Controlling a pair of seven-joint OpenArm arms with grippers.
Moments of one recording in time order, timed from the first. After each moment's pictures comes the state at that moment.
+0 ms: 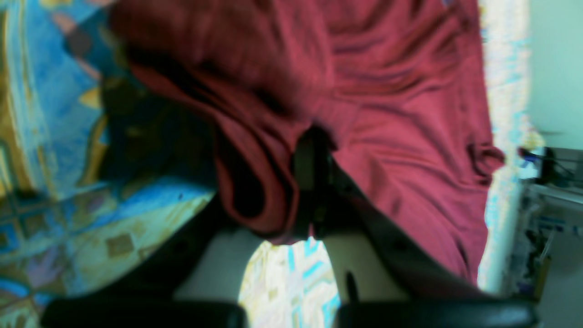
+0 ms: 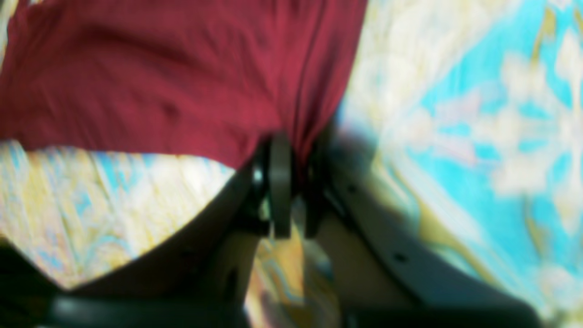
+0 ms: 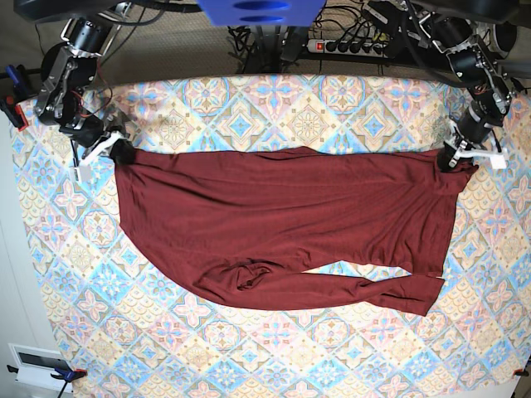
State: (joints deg) left arm 8.5 -14.3 -44.2 77.0 -57.5 -12.4 55.6; right arm -6.7 15.4 32.9 76.8 39.7 40.3 -56.4
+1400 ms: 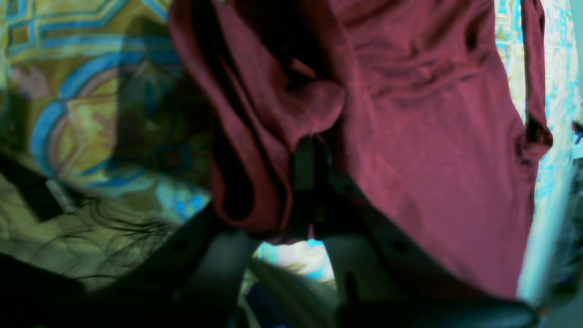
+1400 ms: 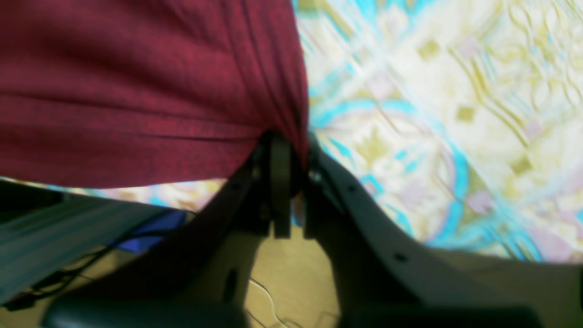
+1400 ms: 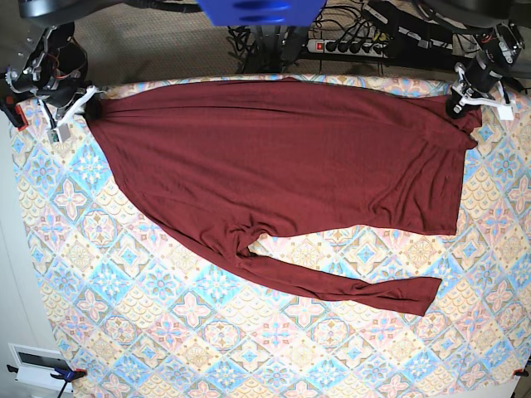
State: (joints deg) left arm 25.6 -13.6 -47.6 87.2 -58.6 -12.7 56.2; right arm -21.7 19.1 39.0 89.2 36.5 40.4 -61.6
